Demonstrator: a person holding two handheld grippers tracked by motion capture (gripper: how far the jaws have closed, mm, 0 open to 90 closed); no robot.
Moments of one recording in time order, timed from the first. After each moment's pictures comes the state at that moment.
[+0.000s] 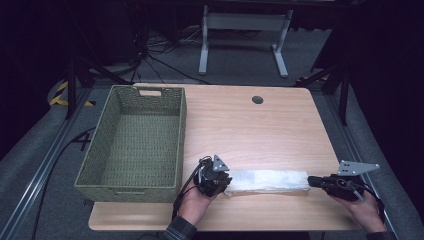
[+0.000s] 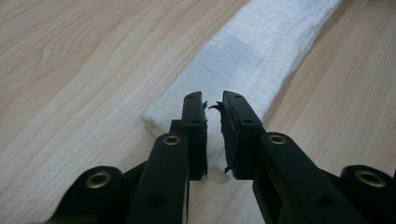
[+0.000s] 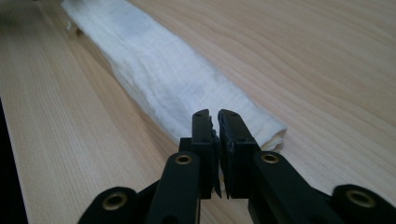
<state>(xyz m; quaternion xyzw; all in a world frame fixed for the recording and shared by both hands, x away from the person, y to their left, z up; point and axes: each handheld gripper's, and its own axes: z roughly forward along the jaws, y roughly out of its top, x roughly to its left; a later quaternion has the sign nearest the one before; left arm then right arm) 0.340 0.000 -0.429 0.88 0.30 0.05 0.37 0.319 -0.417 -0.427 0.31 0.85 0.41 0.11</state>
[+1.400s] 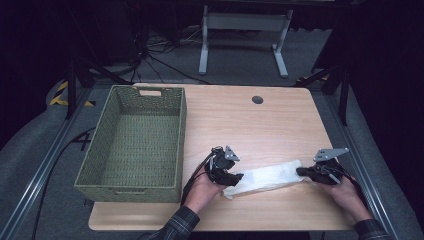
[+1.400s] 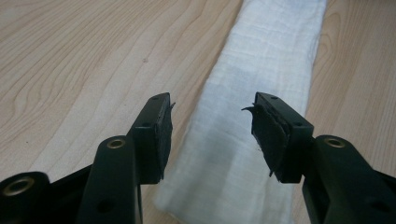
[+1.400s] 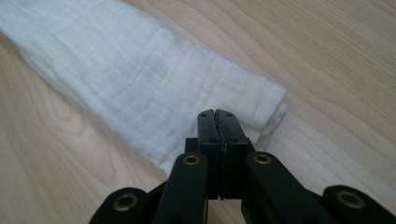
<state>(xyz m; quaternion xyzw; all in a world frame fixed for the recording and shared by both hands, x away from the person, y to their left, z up) 0.377 -0.025 -0.432 0.89 0.27 0.05 0.37 0.377 -0.393 -0.445 0.34 0.88 0.32 0.11</state>
